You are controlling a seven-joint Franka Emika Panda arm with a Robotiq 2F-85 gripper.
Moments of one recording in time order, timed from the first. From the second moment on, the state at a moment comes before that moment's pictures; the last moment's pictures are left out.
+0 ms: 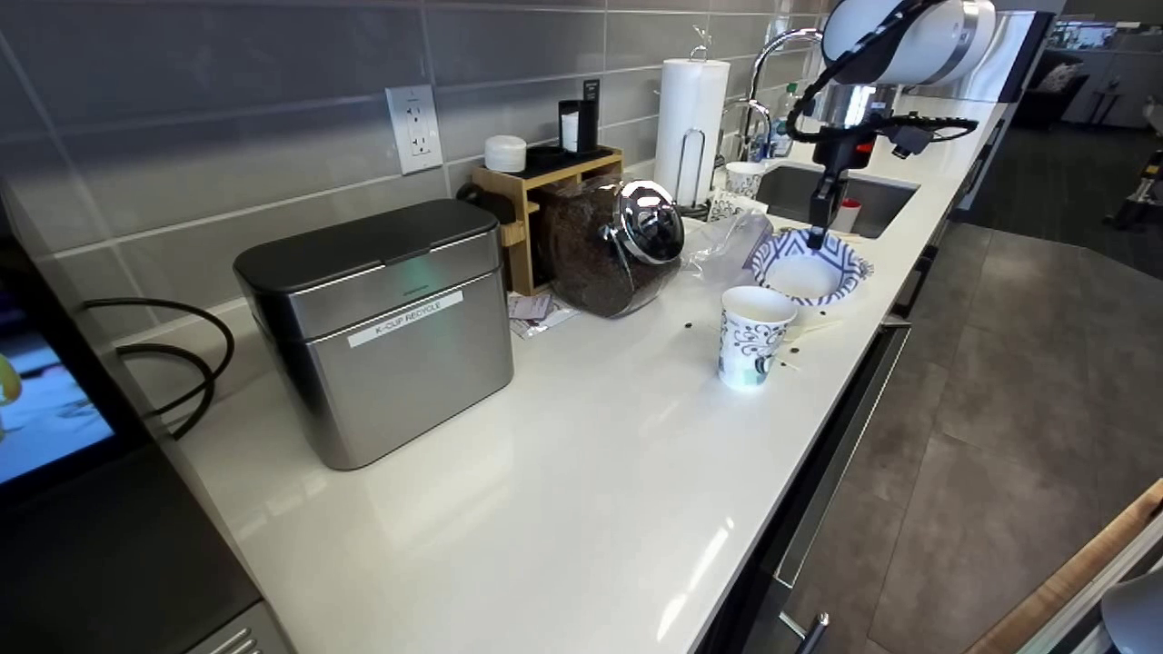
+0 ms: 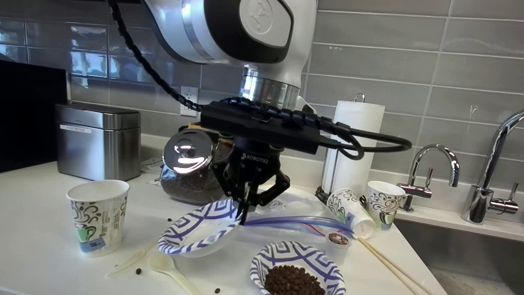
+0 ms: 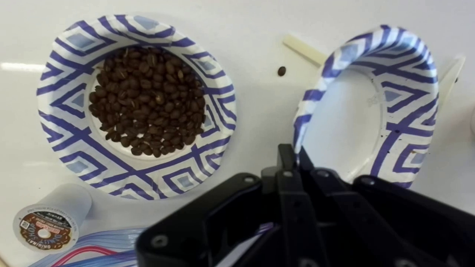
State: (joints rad) arm -0.08 0.13 -0.09 -2.13 0.08 2.20 -0.69
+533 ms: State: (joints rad) arm -0.08 0.15 -0.08 -2.12 0.08 2.23 -0.67
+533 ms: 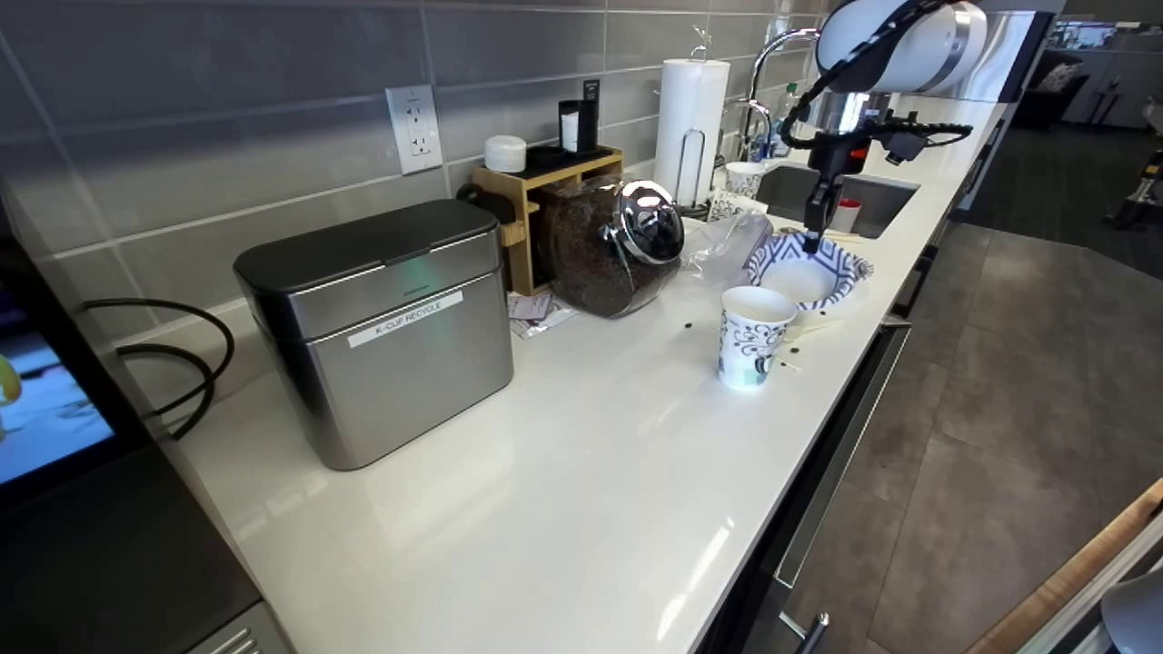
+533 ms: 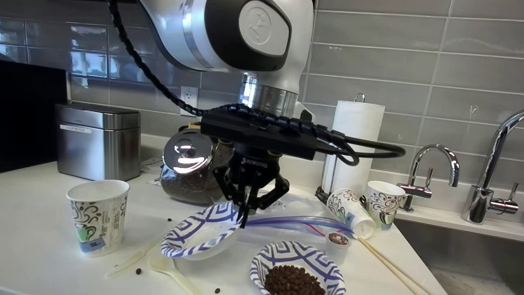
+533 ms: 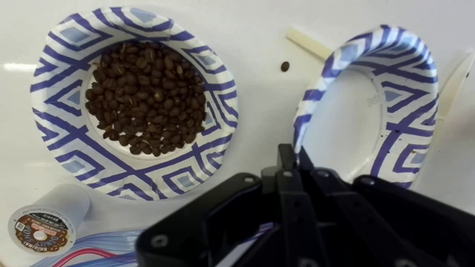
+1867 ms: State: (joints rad) arm -0.09 0.17 -0.08 -2.12 0.05 2.35 -0.63
